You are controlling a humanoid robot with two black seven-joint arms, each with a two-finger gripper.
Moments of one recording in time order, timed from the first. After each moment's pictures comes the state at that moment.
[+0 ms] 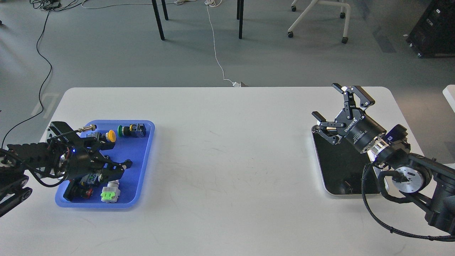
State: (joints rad) left arm -0.54 0.80 -0.51 -1.09 2.18 -0.10 -0.49; right arm 0.62 -0.55 0.37 0.93 -0.03 0.49 0.49
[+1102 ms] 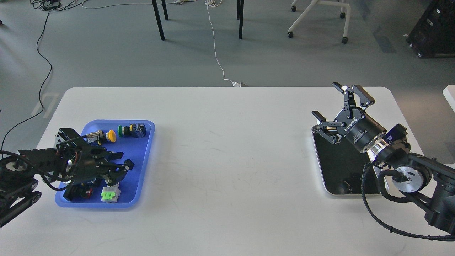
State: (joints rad) left arm -0.53 0.74 -0.50 -1.02 2.18 -0.10 -0.49; right arm 0.62 -0.55 0.38 0.94 -0.03 0.49 0.49
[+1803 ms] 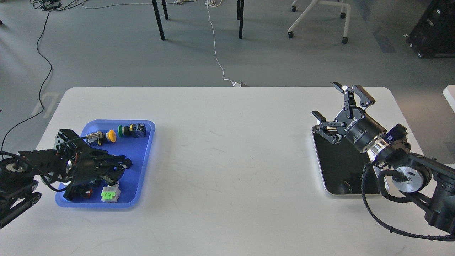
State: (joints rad) left arm -0.53 0.73 -0.49 -1.01 2.18 -0.10 -0.49; right arm 0.62 -0.55 0.38 0.94 -0.03 0.49 0.49
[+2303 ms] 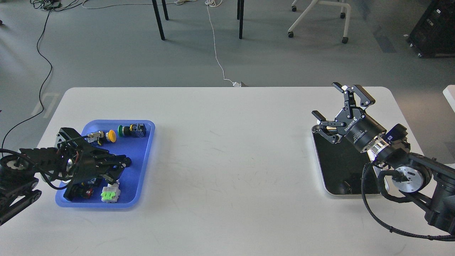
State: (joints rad) left arm -0.58 0.74 -0.47 -1.01 2.18 -0.10 -0.49; right arm 0.62 -0.55 0.38 0.94 -0.03 0.49 0.49
